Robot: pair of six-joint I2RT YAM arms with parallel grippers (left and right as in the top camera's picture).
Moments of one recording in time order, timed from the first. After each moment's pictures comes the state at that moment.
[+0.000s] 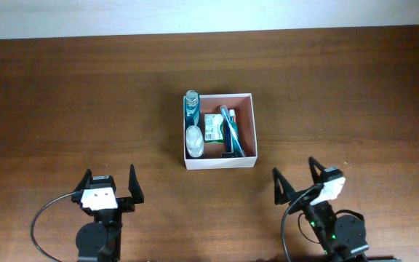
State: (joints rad) left arm -0.09 0.05 0.04 -0.11 -0.16 -0.03; right arm 0.25 0.01 0.01 -0.07 -0.07 0.29
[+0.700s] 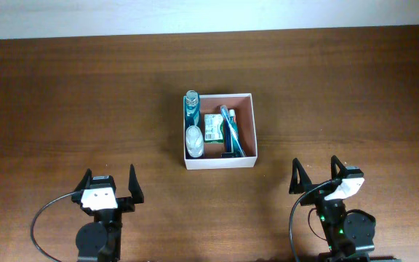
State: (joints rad) left arm -0.09 0.05 0.04 -0.11 -0.16 -0.03; right arm 0.06 0.01 0.01 -0.07 -0.07 0.29
